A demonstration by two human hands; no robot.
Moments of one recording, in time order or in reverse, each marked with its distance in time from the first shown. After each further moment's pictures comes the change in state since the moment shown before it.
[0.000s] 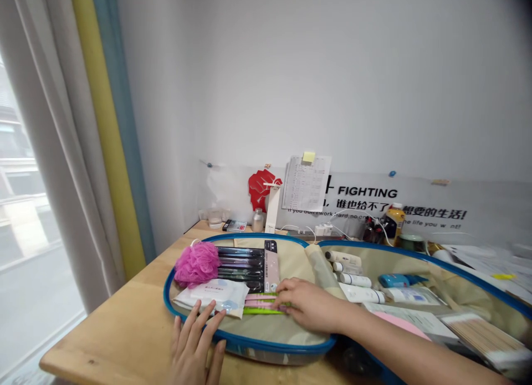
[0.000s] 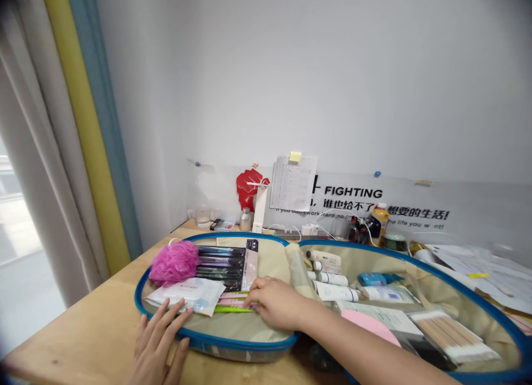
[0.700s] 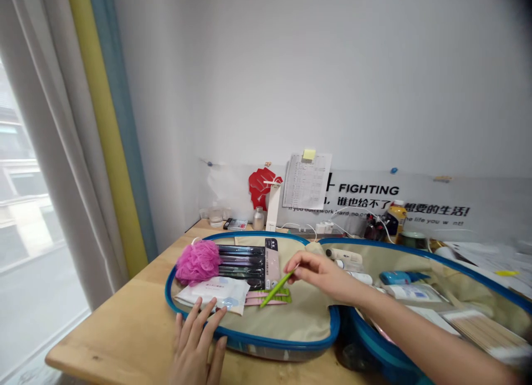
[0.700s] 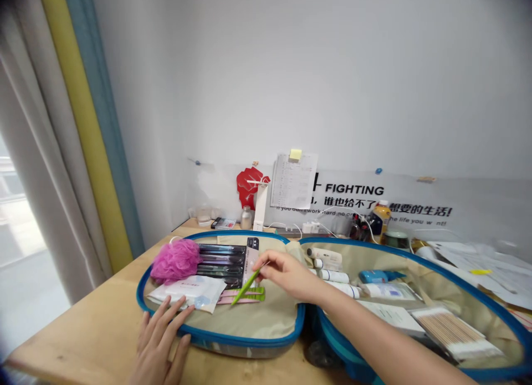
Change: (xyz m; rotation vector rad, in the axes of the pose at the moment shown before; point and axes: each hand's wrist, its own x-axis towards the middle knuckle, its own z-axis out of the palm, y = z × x) left_hand -0.002 0.000 0.000 -0.030 -0.010 -0.011; right_hand -0.013 -0.010 -0.045 0.751 0.274 0.023
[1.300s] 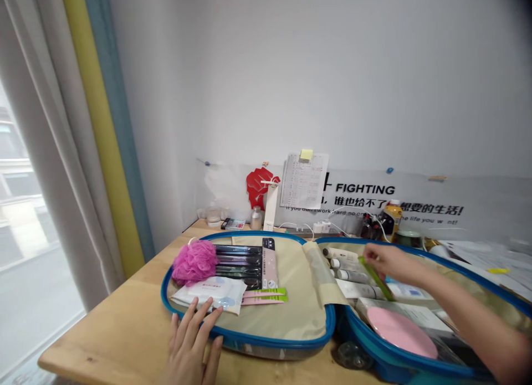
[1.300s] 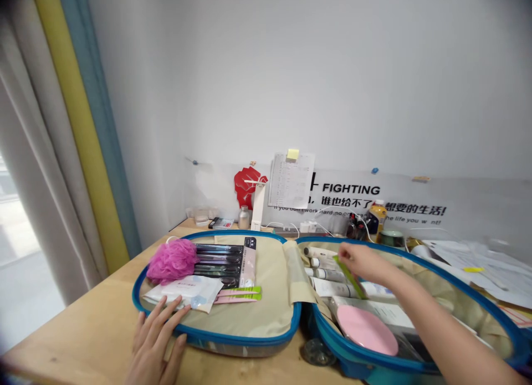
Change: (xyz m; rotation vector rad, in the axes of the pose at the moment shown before) left_hand 0.004 0.002 -0.002 0.004 0.015 0.011; right_hand -0.067 0.069 -0.156 -0.764 0.343 0.422
